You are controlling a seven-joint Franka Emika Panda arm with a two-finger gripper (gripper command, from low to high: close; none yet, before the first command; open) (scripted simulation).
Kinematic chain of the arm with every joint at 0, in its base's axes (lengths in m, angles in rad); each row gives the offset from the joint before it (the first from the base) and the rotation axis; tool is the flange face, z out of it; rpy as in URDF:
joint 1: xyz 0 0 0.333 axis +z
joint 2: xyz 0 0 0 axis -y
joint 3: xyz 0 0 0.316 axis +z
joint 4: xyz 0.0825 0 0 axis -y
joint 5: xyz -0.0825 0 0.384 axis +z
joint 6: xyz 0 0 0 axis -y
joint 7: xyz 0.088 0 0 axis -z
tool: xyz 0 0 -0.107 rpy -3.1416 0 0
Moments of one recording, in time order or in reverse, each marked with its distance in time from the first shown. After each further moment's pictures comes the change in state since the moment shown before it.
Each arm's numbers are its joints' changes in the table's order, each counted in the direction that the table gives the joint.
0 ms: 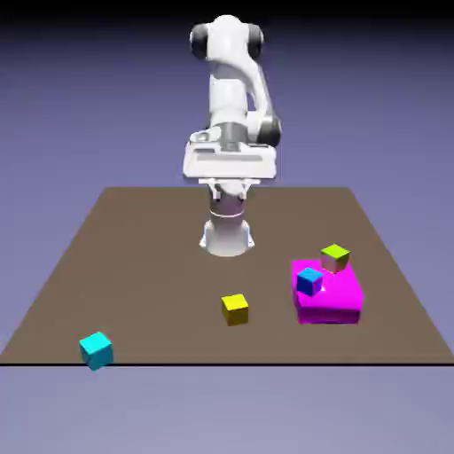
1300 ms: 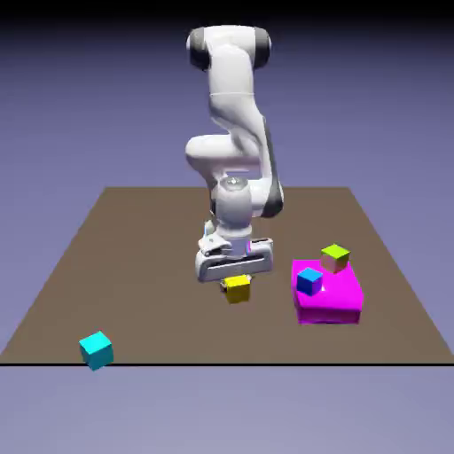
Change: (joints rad) arm -0.032 -0.612 -0.008 0.099 0.071 -0.176 -0.202
